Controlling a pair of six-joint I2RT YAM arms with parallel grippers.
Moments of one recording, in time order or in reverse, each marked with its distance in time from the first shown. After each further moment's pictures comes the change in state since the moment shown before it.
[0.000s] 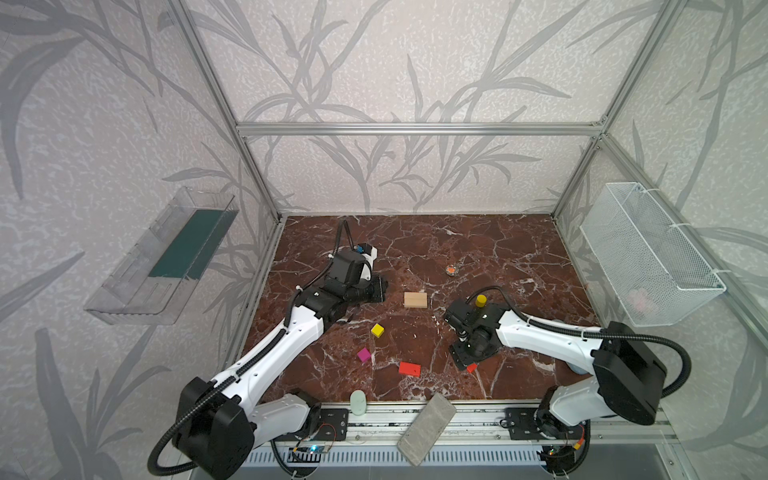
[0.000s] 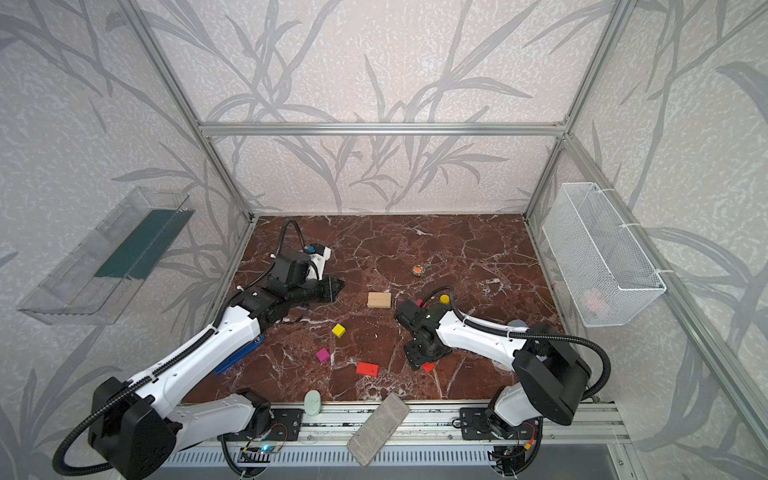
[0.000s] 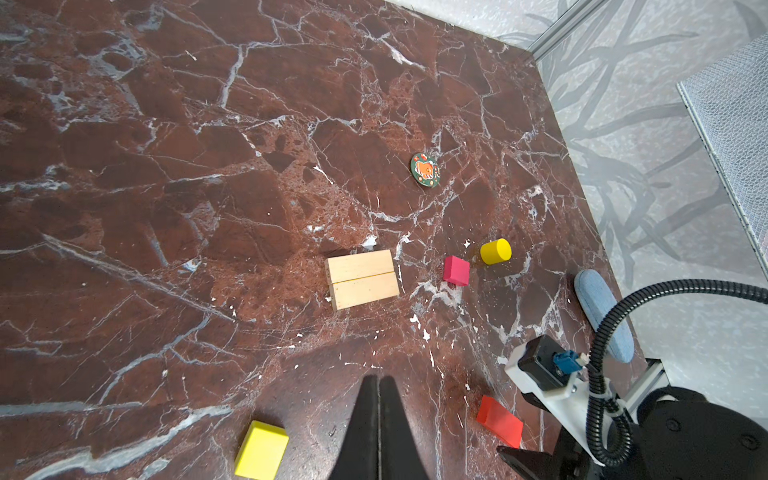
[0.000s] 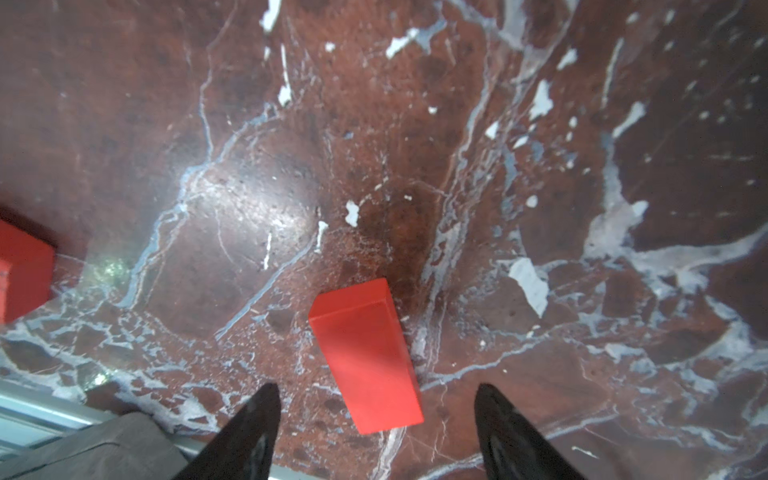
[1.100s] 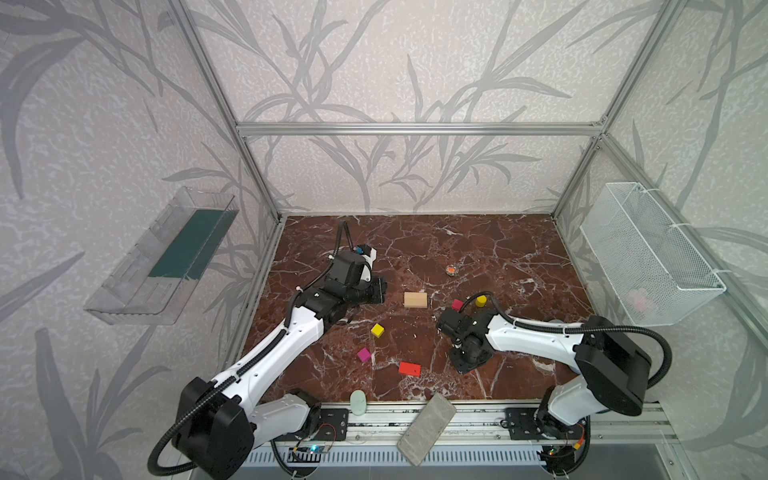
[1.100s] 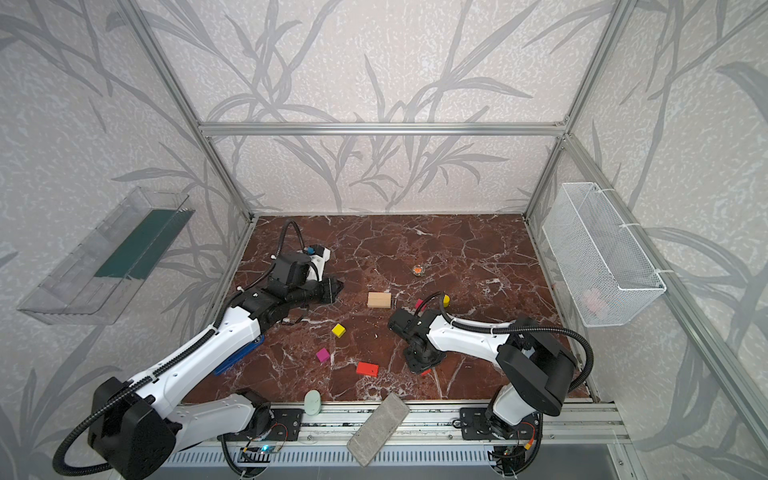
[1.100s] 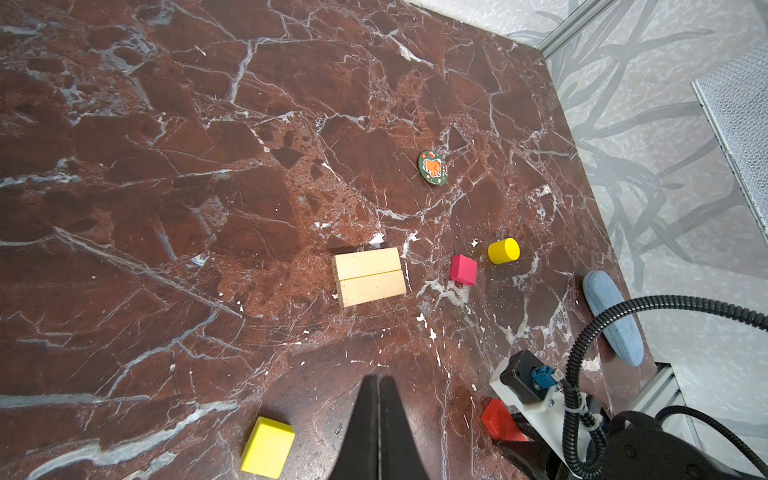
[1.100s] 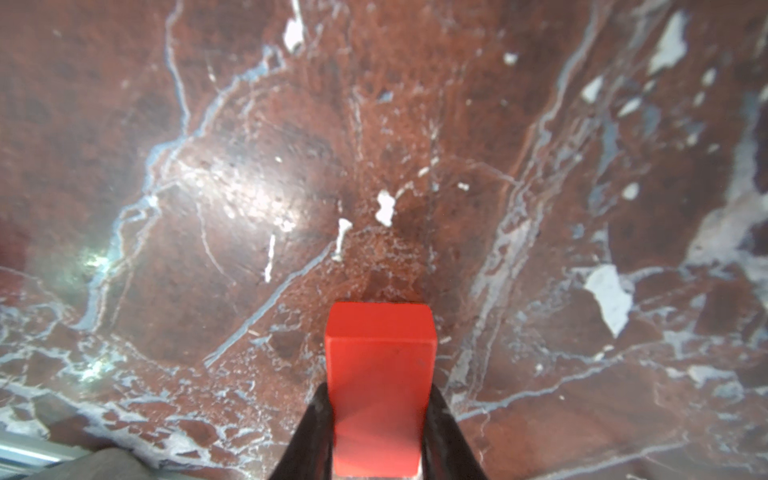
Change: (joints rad) left arm -0.001 -0.004 -0.011 -0.001 -0.016 -0.001; right arm 0.058 0.063 -0.014 0.033 0.019 0.068
